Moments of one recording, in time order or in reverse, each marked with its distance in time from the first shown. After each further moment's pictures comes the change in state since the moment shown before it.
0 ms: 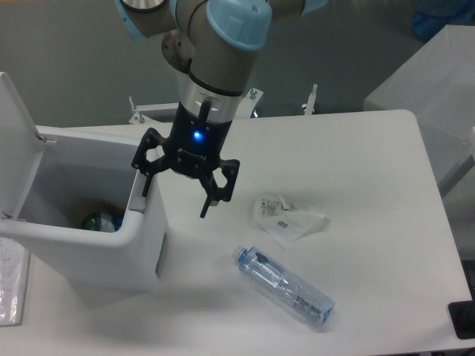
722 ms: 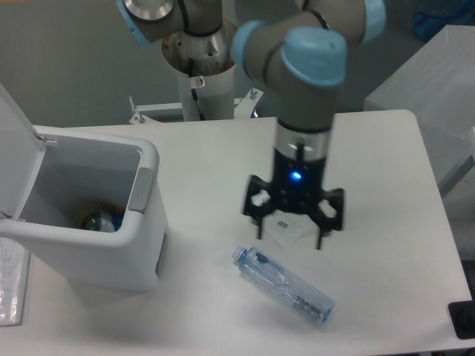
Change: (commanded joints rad) arm 0.152 -0.276 0.143 0.114 0.292 0.349
